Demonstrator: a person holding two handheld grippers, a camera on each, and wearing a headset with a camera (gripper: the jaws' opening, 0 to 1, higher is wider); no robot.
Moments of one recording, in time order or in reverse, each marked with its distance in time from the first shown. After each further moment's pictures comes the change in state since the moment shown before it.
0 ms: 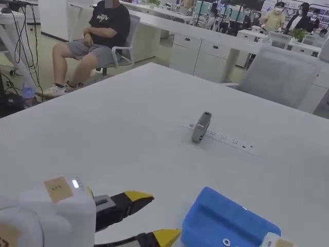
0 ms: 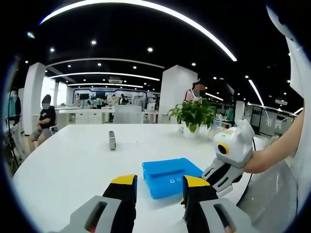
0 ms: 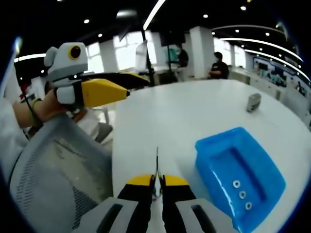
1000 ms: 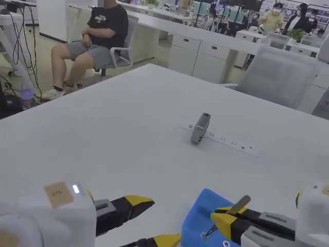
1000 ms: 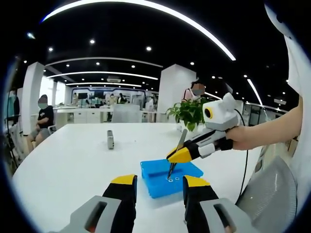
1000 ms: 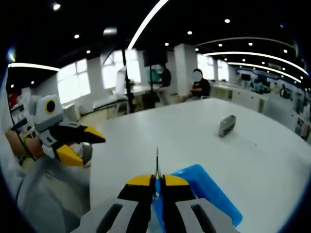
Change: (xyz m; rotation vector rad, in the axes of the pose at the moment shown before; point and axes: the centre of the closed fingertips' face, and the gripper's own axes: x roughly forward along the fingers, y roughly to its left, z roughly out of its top) left arm 0.001 -0.003 -0.002 0.003 0.011 -0.016; right arm -0.037 -0.077 0.073 0.036 -0.171 -0.147
